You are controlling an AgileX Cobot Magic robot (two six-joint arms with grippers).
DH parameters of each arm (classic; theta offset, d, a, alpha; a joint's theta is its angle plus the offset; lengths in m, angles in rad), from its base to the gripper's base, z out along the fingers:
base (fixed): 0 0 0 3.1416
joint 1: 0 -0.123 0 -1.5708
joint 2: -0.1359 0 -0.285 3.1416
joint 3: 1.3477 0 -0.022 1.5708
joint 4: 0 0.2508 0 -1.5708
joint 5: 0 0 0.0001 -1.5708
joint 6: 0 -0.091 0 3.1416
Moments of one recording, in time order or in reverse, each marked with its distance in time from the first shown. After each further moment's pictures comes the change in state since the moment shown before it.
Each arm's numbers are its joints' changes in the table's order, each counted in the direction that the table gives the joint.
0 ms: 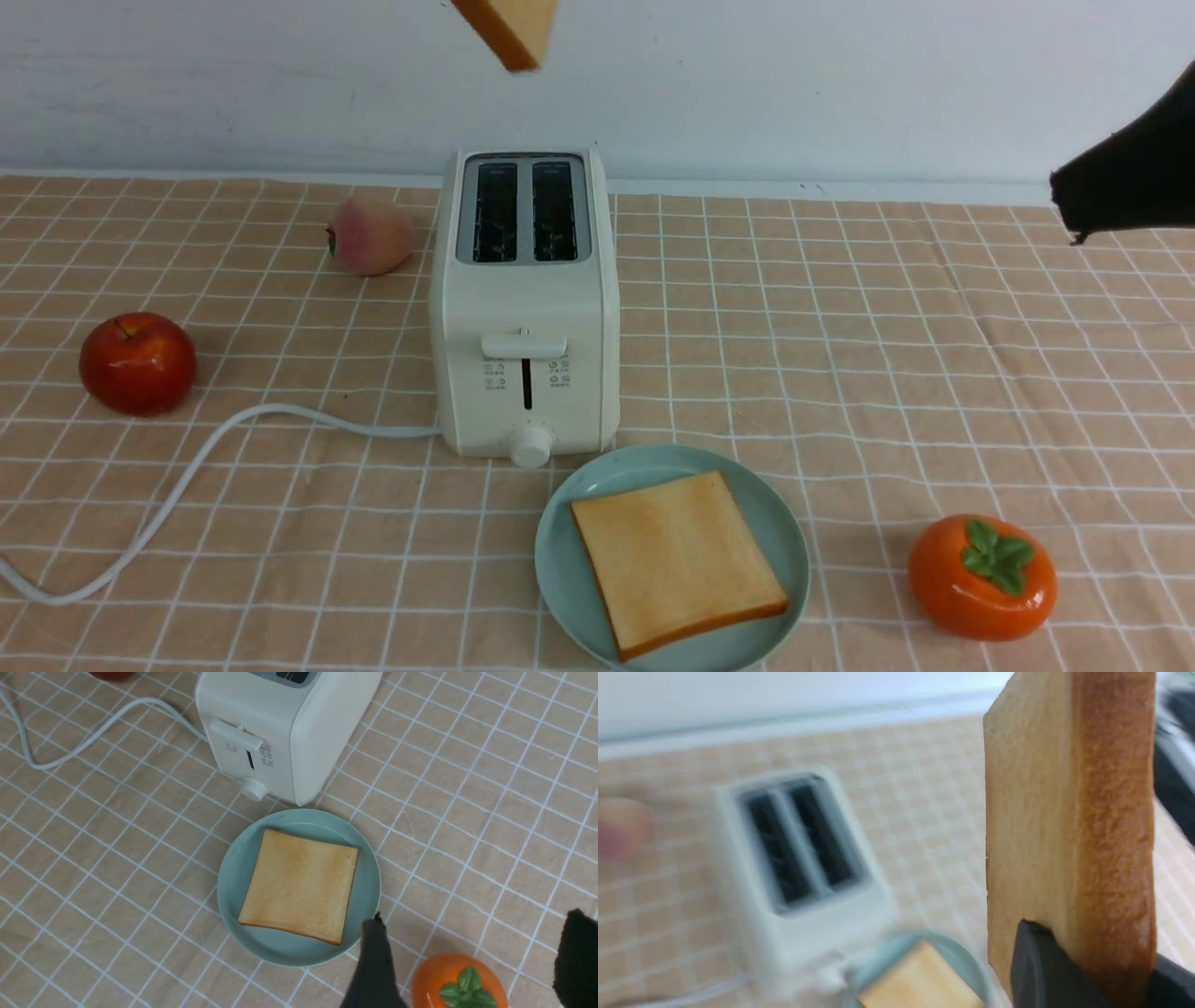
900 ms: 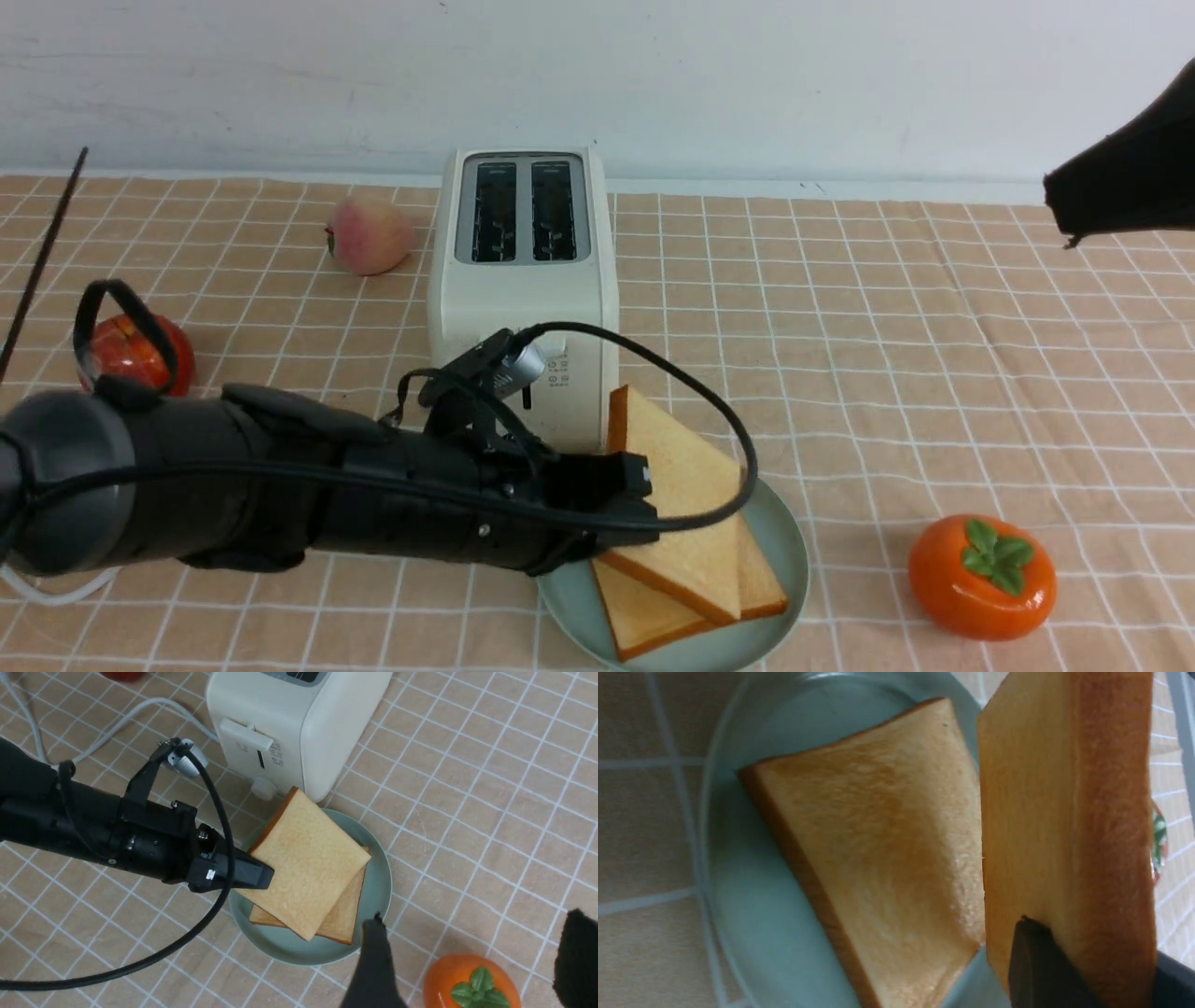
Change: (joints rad) right arm 0.000 0.000 0.000 0.024 0.004 0.000; left arm 0.110 -0.209 1.156 -1.258 -0.841 -0.976
